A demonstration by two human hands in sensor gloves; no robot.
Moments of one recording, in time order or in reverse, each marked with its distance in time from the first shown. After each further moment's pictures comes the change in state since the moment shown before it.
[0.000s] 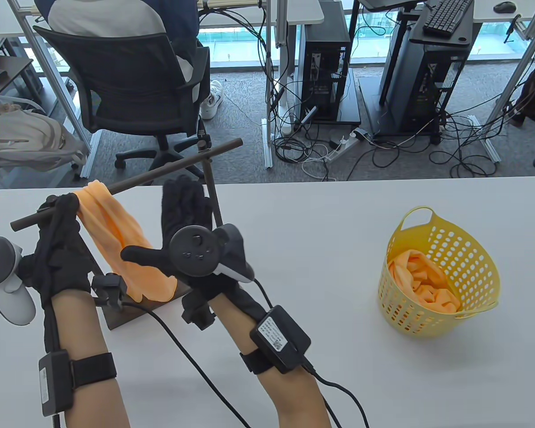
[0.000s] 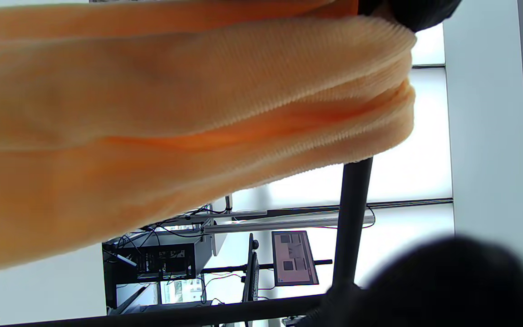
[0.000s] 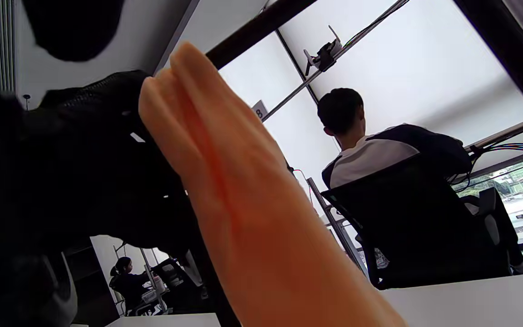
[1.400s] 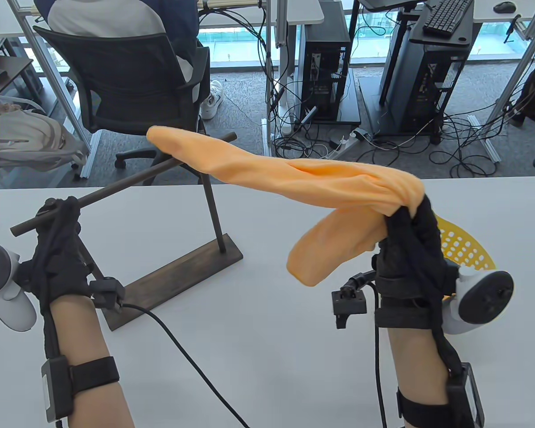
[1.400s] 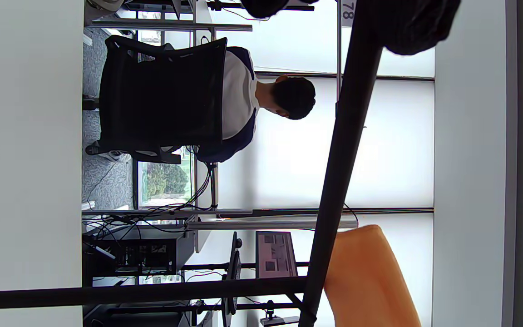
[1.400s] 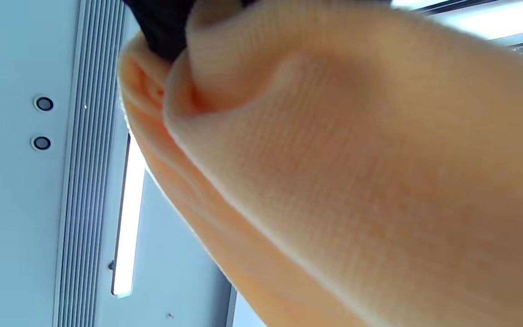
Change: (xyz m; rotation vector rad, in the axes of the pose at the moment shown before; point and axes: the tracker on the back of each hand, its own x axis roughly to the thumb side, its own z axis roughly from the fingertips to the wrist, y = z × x) left_hand -0.007 0.002 0.005 0.009 -0.026 0.069; right_hand -0.080 -0.260 0.207 -0.914 -0.005 -0.615
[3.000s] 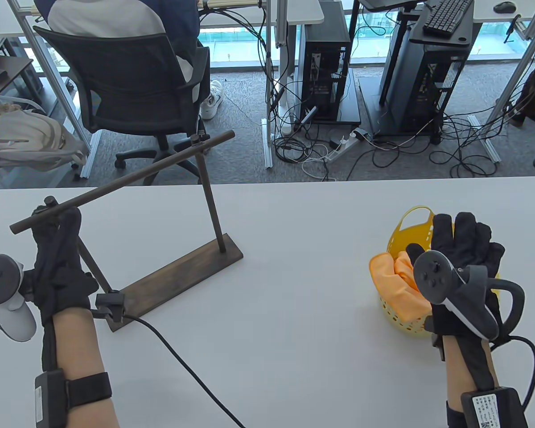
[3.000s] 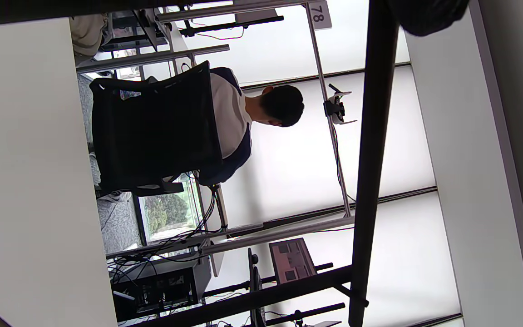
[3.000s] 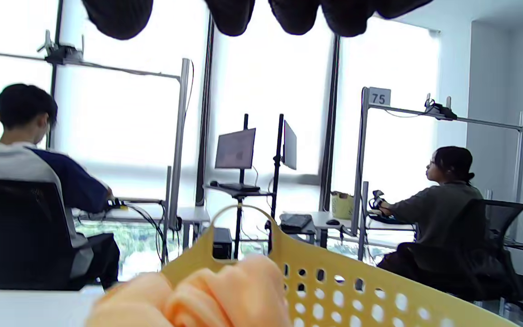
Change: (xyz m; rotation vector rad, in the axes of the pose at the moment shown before) left_hand -0.011 0.002 0.017 0.048 -0.081 -0.190; right_hand -0.057 -0.043 0.026 0.382 0.174 1.553
